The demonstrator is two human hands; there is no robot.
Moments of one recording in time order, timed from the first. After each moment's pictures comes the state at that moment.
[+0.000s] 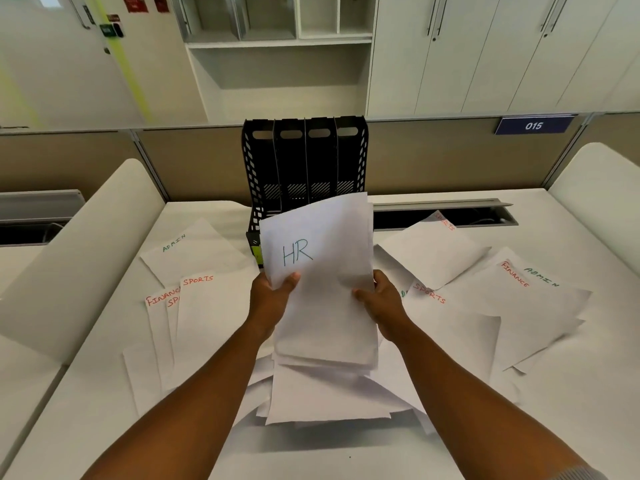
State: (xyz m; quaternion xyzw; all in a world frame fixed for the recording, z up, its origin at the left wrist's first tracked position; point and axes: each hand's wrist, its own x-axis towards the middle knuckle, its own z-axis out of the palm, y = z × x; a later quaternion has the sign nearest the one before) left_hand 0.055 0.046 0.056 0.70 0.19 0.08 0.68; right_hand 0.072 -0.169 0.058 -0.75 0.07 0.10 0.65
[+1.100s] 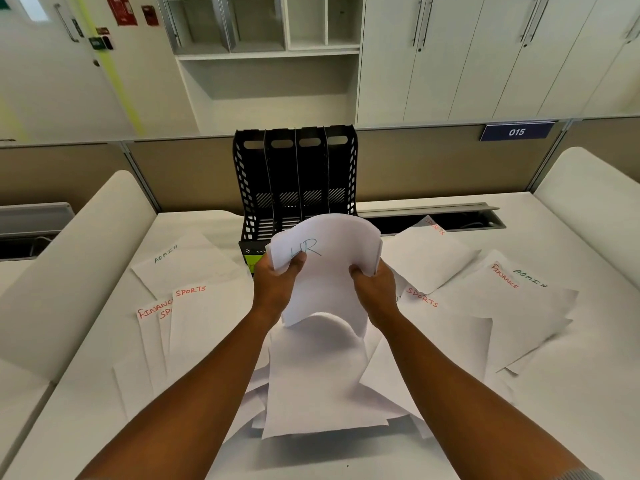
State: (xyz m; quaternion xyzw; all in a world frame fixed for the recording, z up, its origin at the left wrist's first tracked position) left_hand 0.076 0.021 0.094 0.71 0.11 0.17 0.67; right_hand 0.089 -0.153 0.081 -0.76 0.07 -0.06 0.65
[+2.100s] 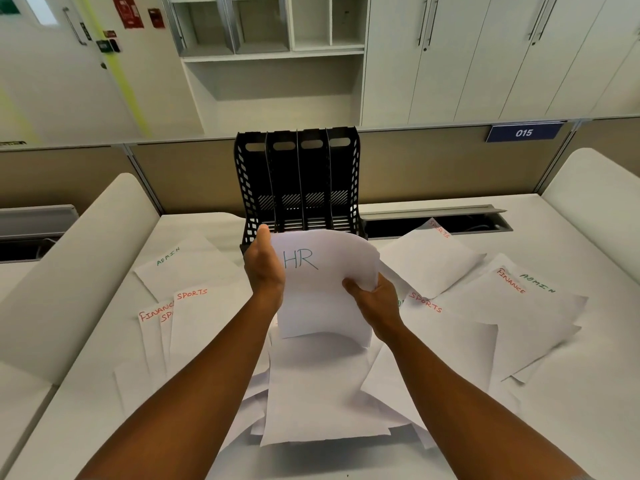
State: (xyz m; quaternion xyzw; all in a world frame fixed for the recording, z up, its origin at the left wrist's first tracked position) left_hand 0.100 0.017 0.130 0.62 0.23 0.21 0.72; right_hand 0.090 -0.164 0.058 -0.75 0.05 -0.02 0.66
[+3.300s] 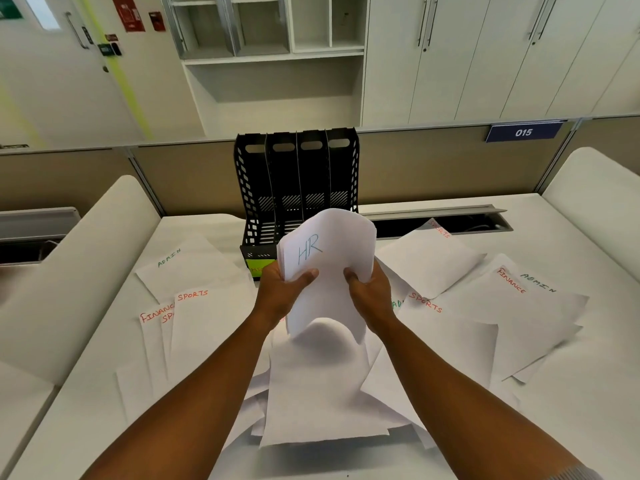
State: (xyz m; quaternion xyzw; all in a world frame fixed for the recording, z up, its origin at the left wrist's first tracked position) left_hand 0.081 0.022 0.089 0.77 0.09 0.08 0.63; right_hand 0.093 -0.150 0.077 -0.76 0.04 -0.04 0.65
